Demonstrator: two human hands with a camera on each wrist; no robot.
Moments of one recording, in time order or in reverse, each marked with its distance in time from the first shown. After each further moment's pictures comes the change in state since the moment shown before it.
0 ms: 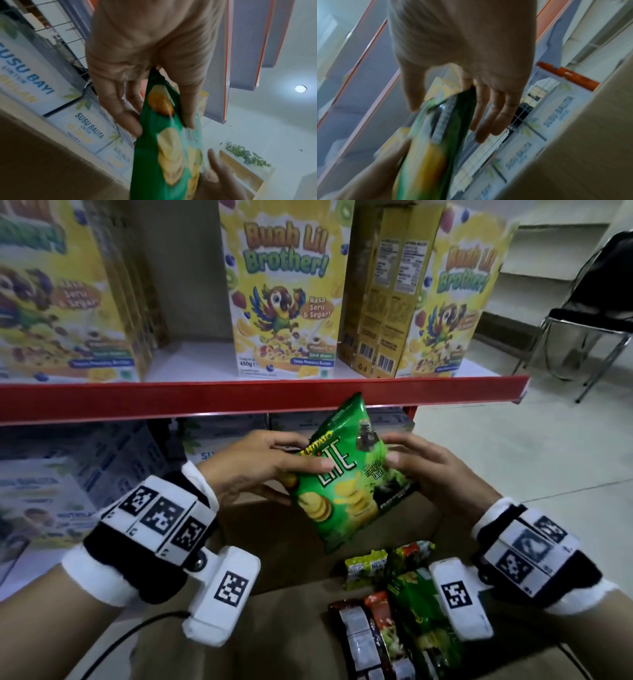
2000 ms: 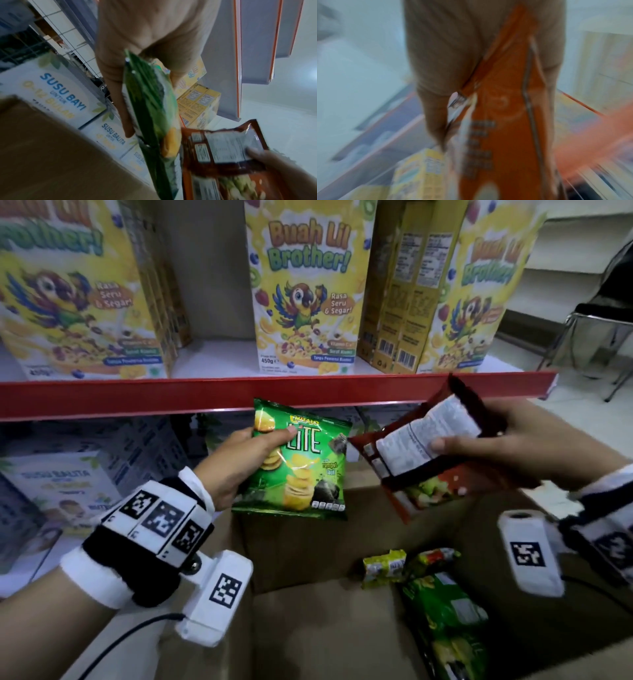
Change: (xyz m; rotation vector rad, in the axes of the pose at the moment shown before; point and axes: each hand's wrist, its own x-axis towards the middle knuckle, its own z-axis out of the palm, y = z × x) left_hand -0.001 -0.024 -0.020 -0.295 0.289 0.012; right_hand -0.024 -0.078 -0.013 -0.778 0.110 -0.007
